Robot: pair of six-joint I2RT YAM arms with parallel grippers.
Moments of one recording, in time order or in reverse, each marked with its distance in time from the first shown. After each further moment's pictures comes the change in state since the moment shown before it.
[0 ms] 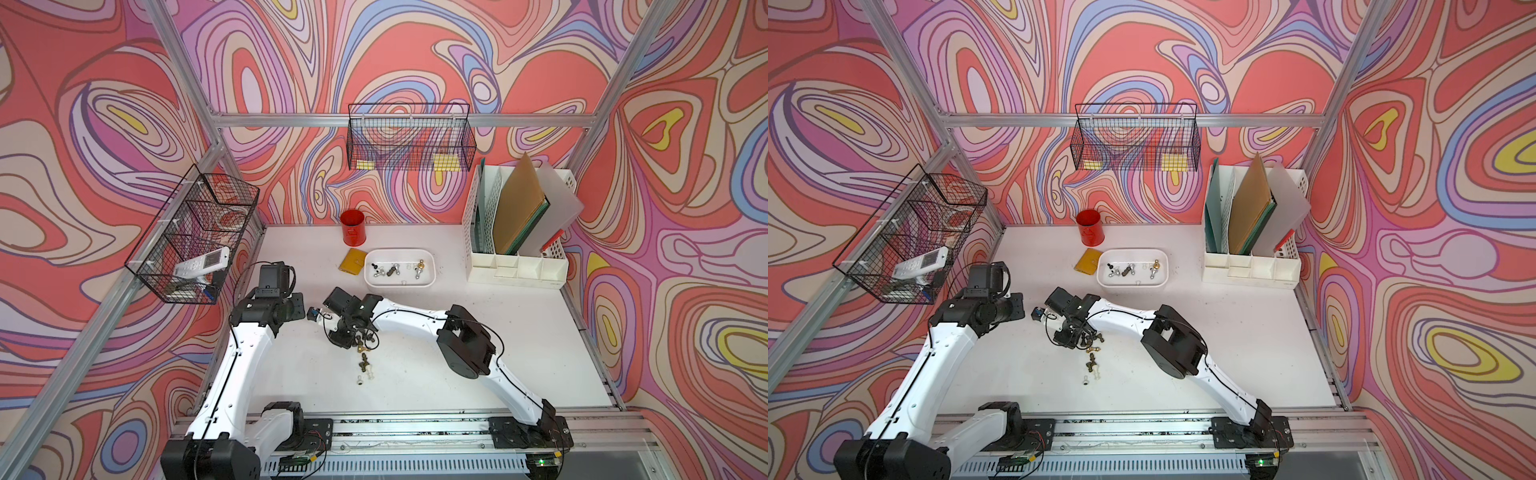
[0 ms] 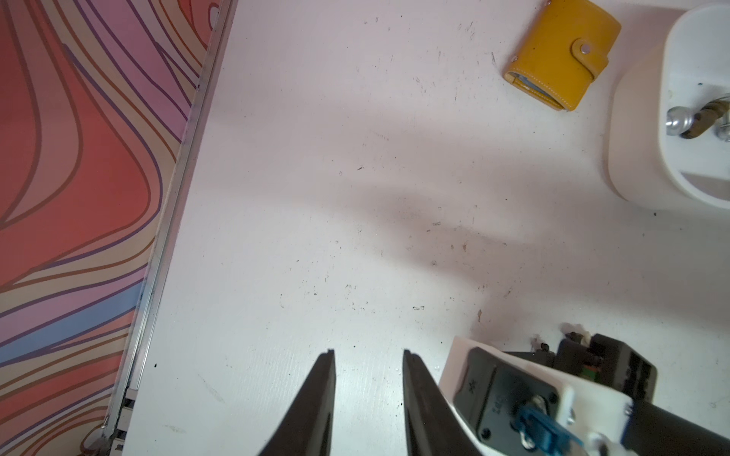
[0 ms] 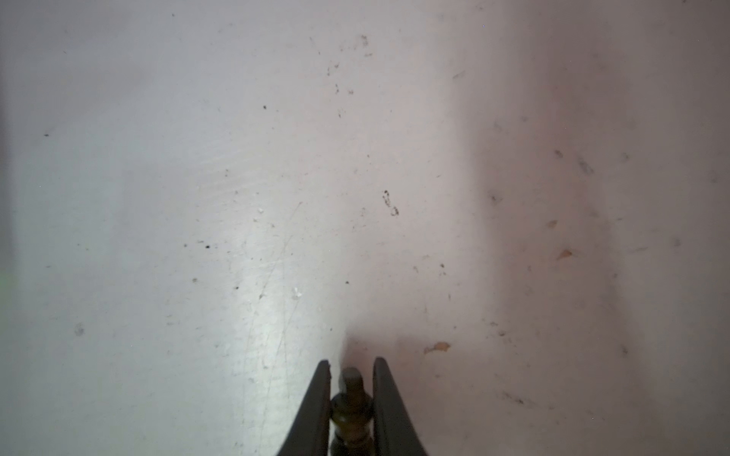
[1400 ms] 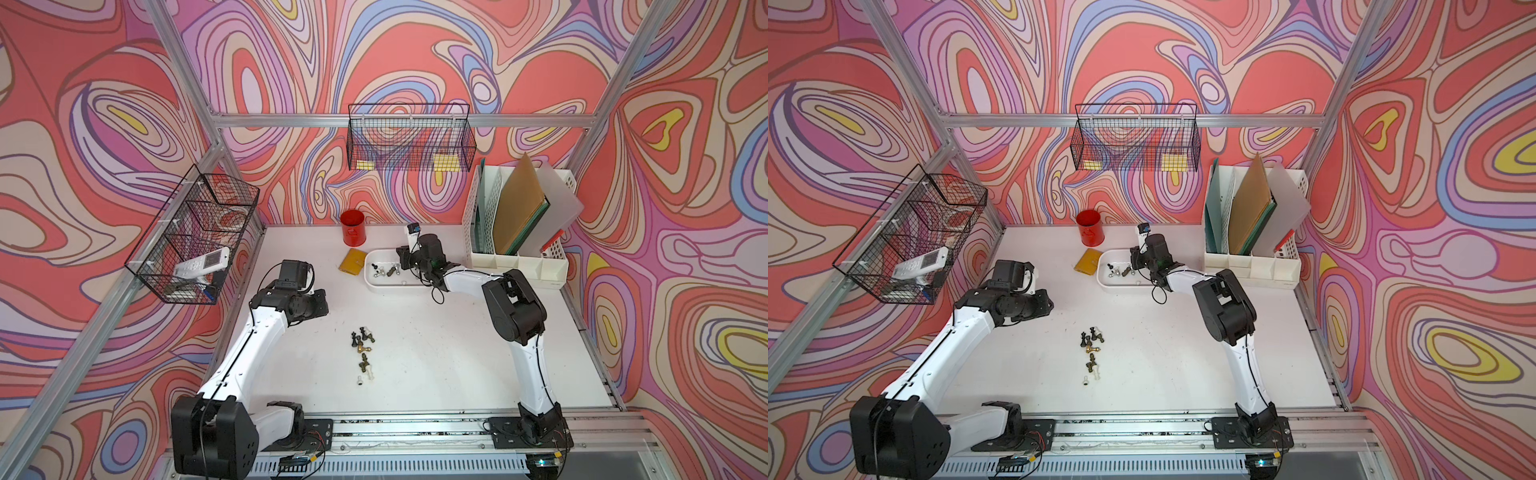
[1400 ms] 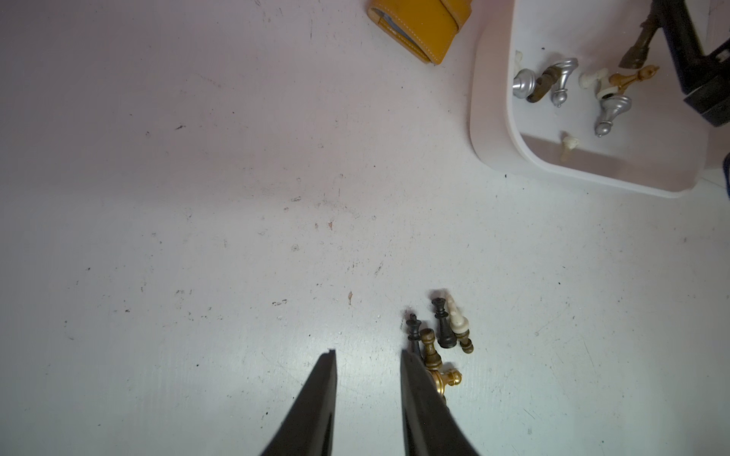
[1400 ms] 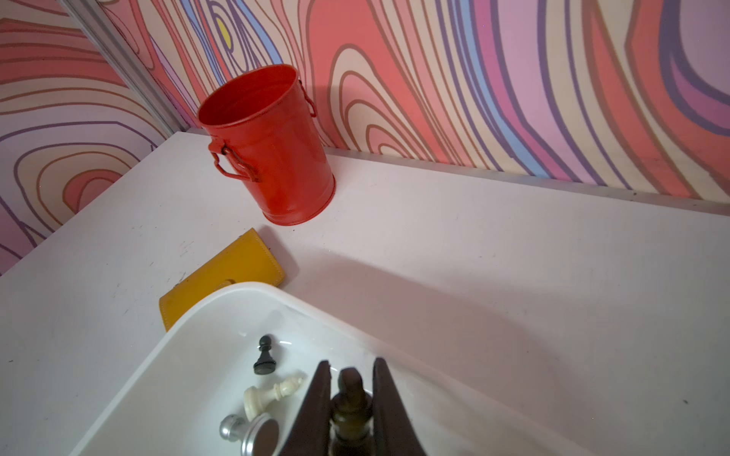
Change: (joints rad) left arm -0.114 0.154 -0.004 0.079 0.293 -0.166; right arm -0.576 -0.170 -0.483 0.922 0.109 0.407
